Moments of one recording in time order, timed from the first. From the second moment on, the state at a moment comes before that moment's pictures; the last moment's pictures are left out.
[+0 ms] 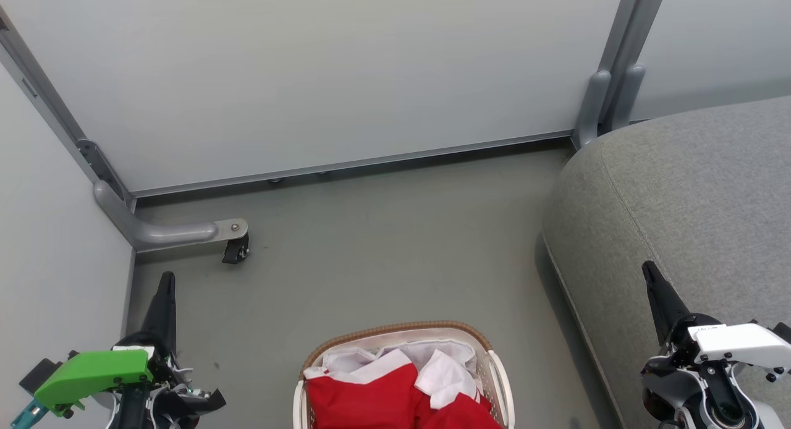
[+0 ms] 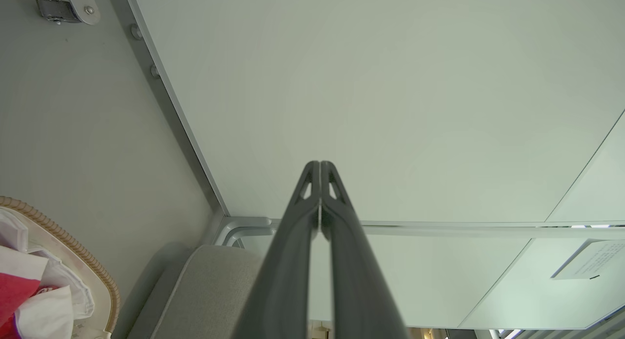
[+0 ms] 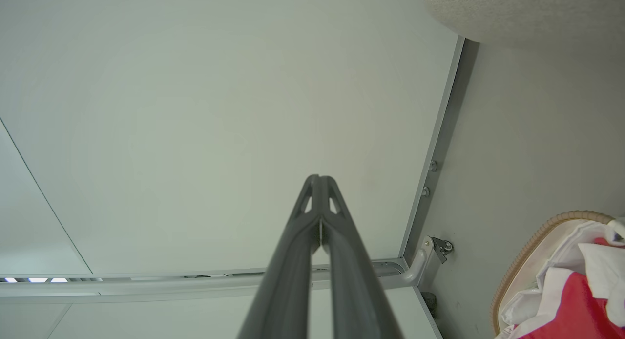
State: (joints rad) left arm -0.10 0.05 0.11 0.24 -1.61 -0.13 0.11; right arm -0.10 -0.05 -0.11 0.25 1.61 0.13 0.11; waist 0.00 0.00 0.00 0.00
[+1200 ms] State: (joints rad) left arm -0.10 0.05 0.11 0.25 -1.61 -0.13 0.11; right arm -0.10 -0.05 -0.11 0.25 1.61 0.13 0.11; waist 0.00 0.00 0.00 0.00
